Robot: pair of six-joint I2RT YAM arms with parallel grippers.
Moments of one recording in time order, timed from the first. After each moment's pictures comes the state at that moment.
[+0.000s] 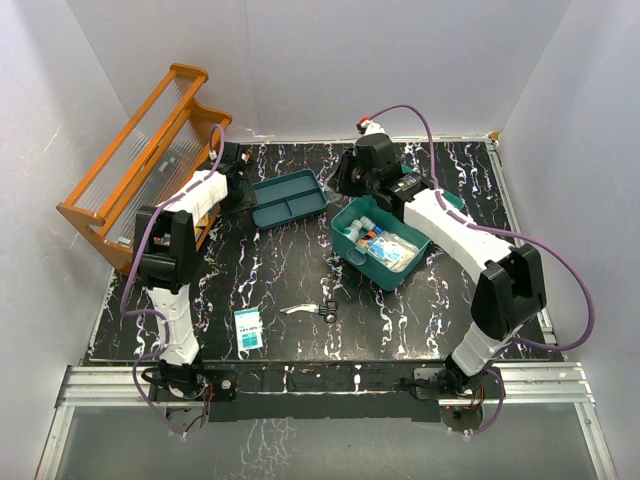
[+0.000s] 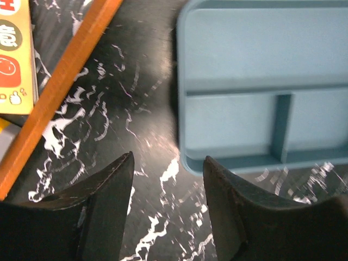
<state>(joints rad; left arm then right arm) -0.22 2.00 1.58 -0.67 -0.17 -0.50 0.53 1.65 1.46 -0.33 0.03 0.56</state>
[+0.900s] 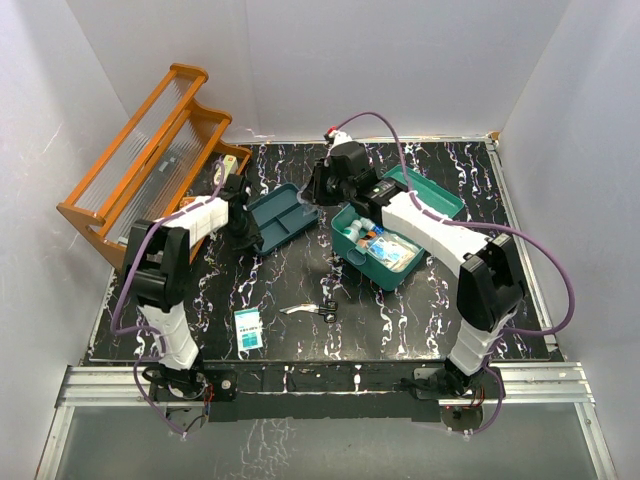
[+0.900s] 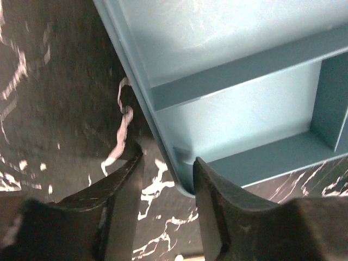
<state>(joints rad) -0.26 1.89 1.27 -0.68 -0.01 -0.64 0.63 1.75 1.50 -0.26 -0.08 0.51</state>
